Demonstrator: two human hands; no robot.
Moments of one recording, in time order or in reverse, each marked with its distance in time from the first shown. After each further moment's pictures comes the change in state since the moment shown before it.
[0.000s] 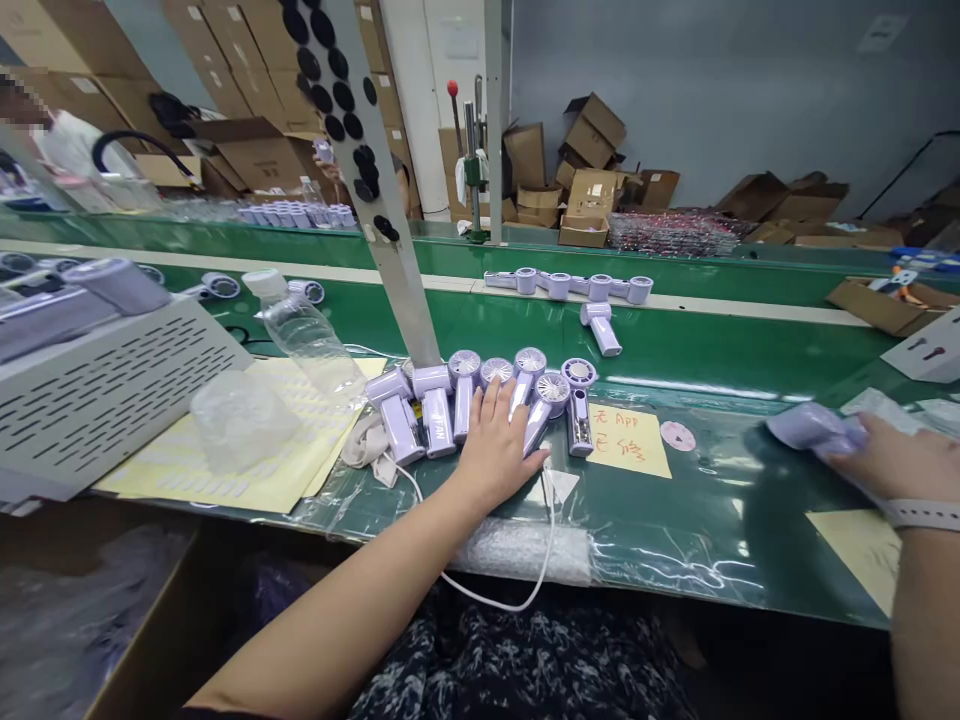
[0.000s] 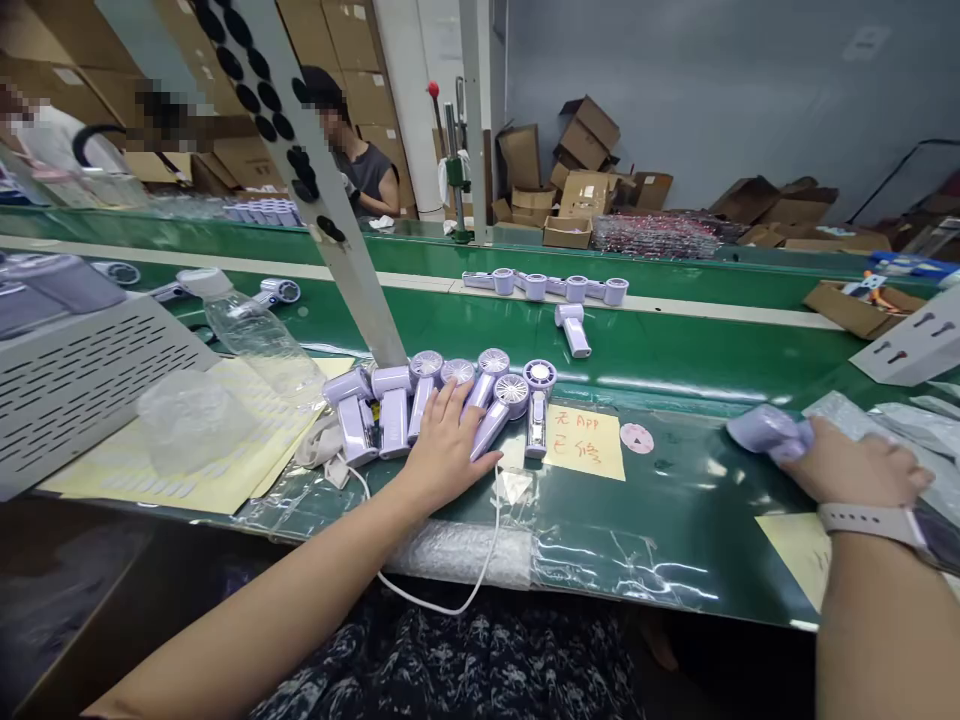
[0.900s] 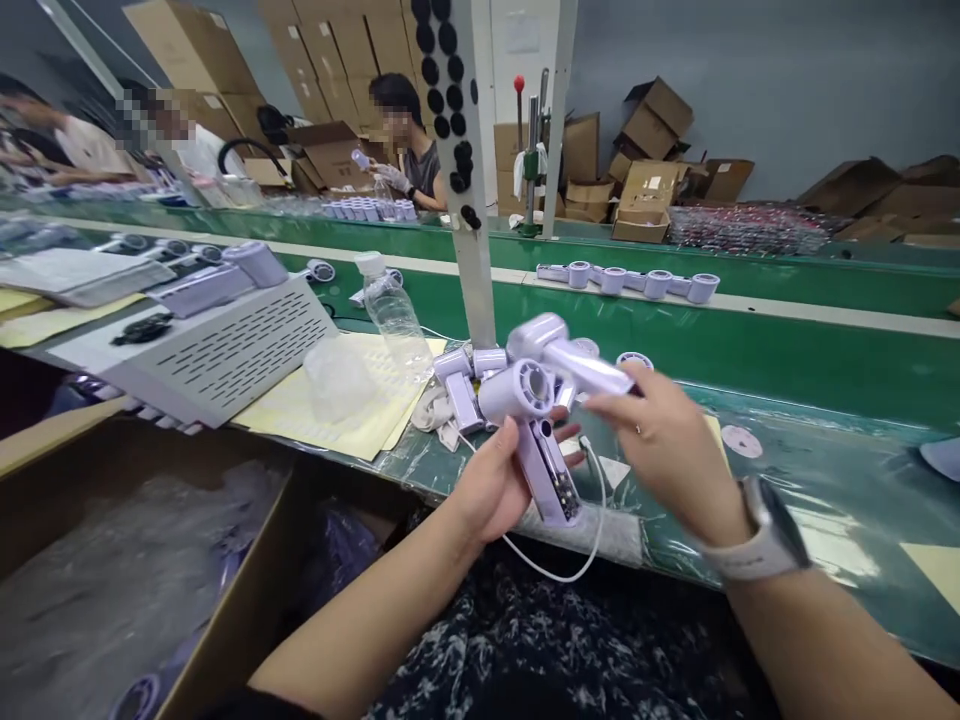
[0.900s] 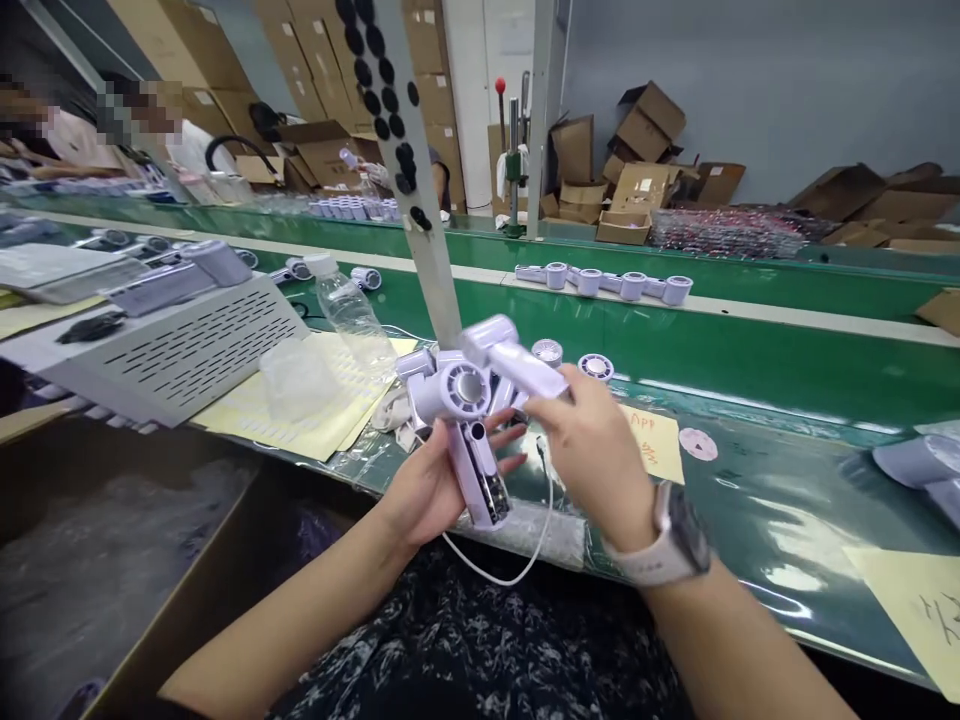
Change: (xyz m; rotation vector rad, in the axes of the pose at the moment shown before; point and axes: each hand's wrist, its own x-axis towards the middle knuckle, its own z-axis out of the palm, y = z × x) left_hand -0.072 0.007 -0.053 -2.091 0.137 -0.538; right_hand -0.163 -0.232 0.043 0.381 -0.148 -1.021
